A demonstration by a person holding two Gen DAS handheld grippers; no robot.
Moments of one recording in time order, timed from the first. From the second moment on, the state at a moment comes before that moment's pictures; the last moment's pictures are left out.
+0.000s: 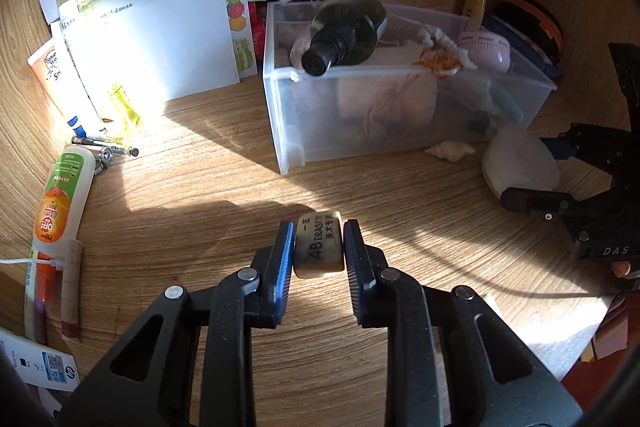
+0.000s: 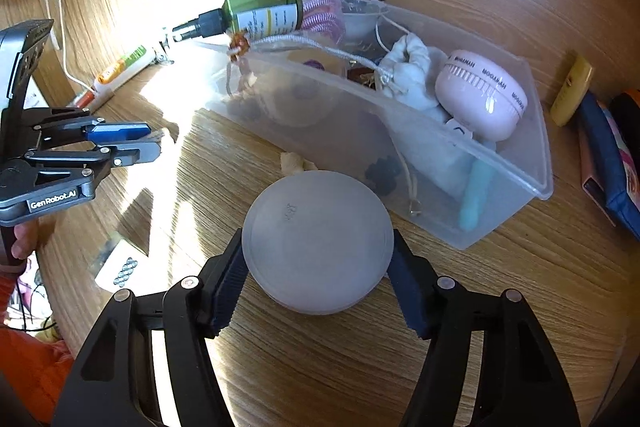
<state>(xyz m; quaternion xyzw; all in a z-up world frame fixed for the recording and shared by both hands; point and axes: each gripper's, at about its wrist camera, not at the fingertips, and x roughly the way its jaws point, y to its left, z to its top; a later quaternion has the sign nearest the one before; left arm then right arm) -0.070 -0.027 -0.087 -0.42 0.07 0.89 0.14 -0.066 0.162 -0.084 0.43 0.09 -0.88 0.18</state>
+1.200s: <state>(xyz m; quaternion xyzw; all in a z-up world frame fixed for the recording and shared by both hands) -0.099 0.019 0.005 -0.31 0.04 0.93 0.21 -0.069 0.208 0.004 0.32 0.07 -0.93 0.15</state>
